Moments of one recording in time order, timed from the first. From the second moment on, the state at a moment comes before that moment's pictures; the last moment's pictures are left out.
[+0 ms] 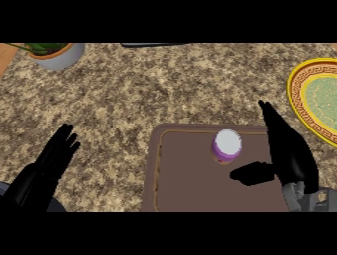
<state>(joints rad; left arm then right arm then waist) 0.16 0.52 -0.35 -1.98 0.41 0.37 0.25 -0.24 -0.46 0.49 -1.84 0.54 -0.11 1.04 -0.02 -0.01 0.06</state>
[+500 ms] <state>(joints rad) 0.16 0.53 -0.36 -1.98 0.41 0.38 0.25 -0.25 -0.38 0.53 -1.77 0.62 -0.09 1.06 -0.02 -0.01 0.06</state>
